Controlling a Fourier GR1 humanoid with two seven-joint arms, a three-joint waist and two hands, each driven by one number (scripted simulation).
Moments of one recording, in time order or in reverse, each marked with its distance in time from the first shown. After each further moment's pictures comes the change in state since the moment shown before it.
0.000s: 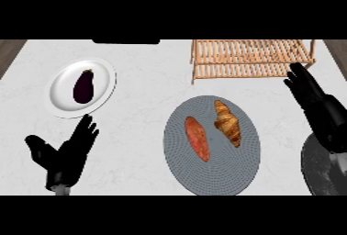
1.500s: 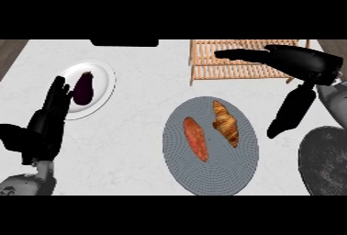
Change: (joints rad) left arm -0.163 0.094 0.044 -0.130 -0.222 0.099 -0.060; right arm -0.617 -0.106 0.214 0.259 0.195 0.761 -0.043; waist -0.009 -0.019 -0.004
